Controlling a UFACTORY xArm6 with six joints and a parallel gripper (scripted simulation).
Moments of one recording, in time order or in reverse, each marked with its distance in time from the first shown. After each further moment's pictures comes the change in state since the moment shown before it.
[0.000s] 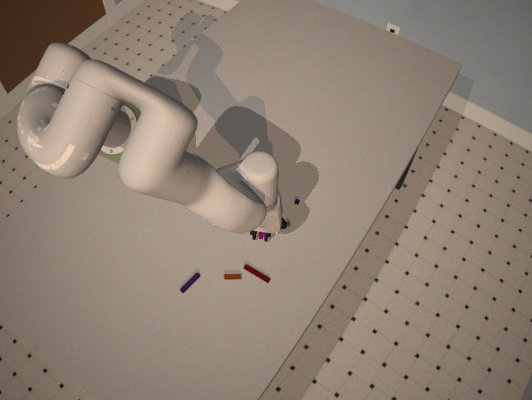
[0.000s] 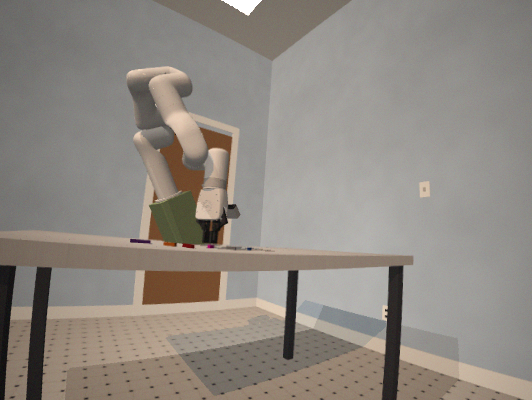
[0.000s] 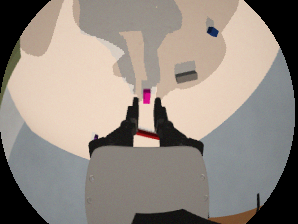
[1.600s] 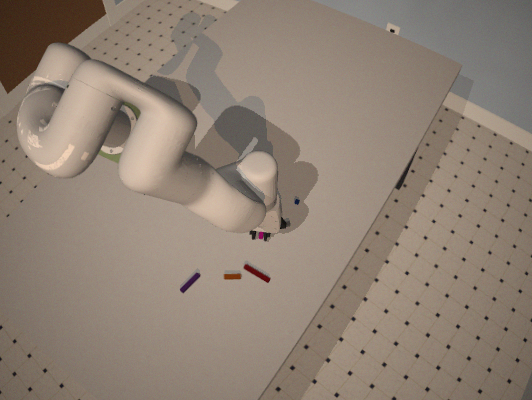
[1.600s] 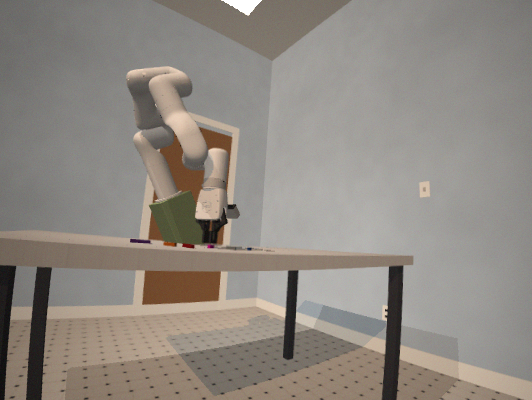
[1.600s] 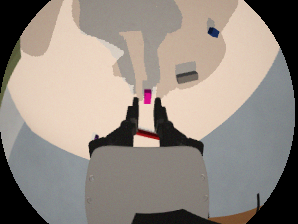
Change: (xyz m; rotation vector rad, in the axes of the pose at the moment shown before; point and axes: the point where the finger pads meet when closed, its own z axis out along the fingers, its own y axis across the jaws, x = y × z) arm 0.000 -0.001 0.000 0.000 0.000 0.000
